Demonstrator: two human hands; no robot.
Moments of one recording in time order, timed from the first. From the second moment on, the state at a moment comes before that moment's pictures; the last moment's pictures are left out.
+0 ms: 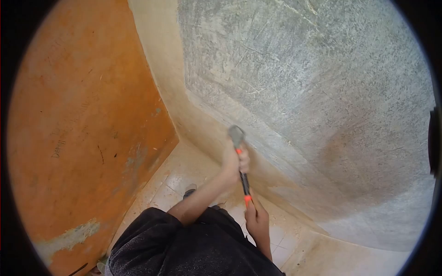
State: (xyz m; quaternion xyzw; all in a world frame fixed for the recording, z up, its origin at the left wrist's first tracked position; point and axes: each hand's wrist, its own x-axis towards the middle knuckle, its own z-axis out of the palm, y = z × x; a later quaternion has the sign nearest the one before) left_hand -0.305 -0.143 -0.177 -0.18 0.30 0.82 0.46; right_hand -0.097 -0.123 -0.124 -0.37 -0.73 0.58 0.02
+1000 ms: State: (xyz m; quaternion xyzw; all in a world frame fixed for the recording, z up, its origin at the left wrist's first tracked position) left_hand -0.312 -0.156 -0.169 -0.16 0.30 0.79 0.52; right_hand -0.102 -0.155 -0.128 -0.37 -0.71 0.60 0.06
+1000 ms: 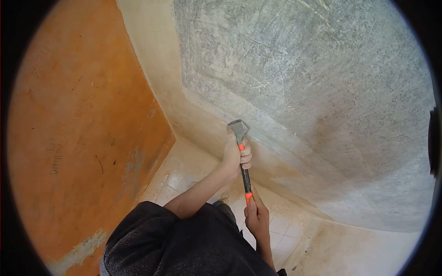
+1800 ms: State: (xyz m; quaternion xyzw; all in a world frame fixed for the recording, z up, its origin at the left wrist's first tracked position) left_hand -0.339 -0.175 -0.184 -0.17 0.28 0.79 0.53; right_hand -0.138 -0.165 -0.126 -0.36 -0.73 0.58 0.03
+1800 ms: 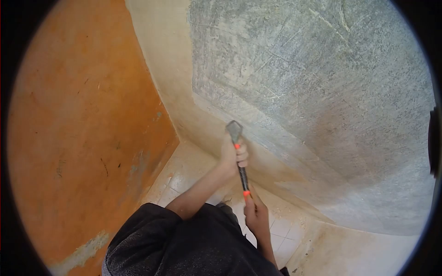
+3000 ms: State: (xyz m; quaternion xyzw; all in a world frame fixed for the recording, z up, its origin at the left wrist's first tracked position) left_hand -0.387 -0.198 -0.190 -0.20 0.30 0.81 0.47; right_hand -0.168 -0.180 -0.144 -0.36 -0.76 0.54 0.05
